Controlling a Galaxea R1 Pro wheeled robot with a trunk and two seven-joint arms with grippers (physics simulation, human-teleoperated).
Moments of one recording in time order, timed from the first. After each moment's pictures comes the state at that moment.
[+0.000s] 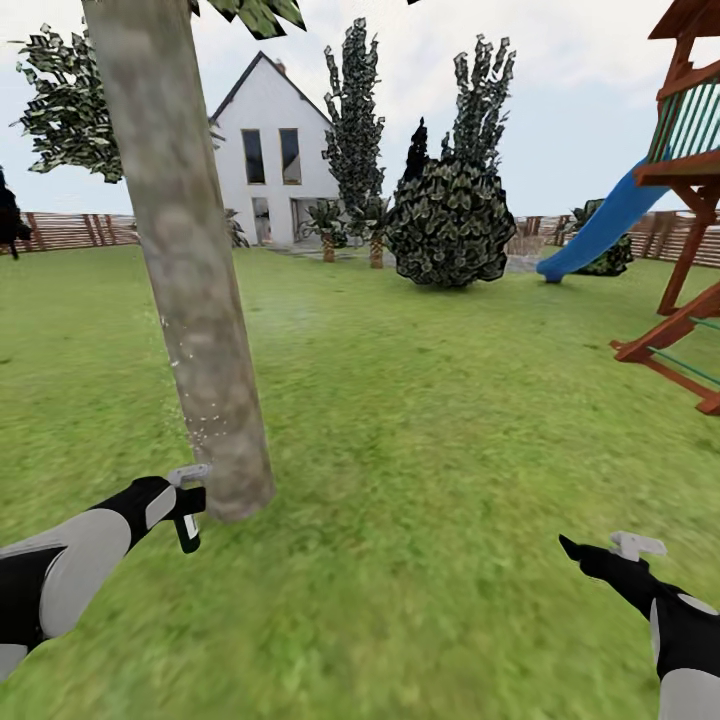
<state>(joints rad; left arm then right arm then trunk) -1.09 0.22 0.12 -0.03 0.03 0.36 0.00 -0.59 -0.14 -0.95 -0.75 0.53 0.11 0.61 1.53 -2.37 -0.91</state>
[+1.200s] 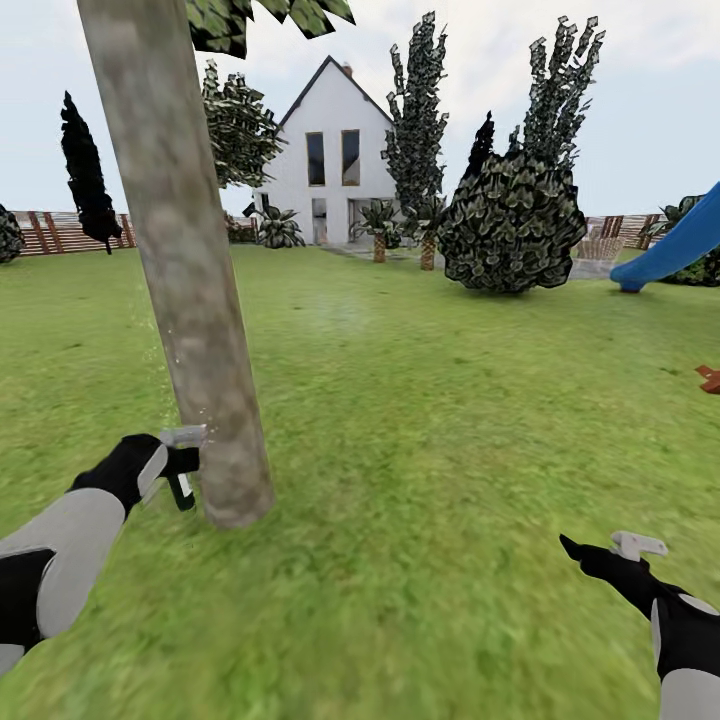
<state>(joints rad) -1.09 0.23 0.13 -0.33 0.02 0.57 0.00 -0.59 -0.15 -0.95 -0.75 0.52 0.11 0.62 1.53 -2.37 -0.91</state>
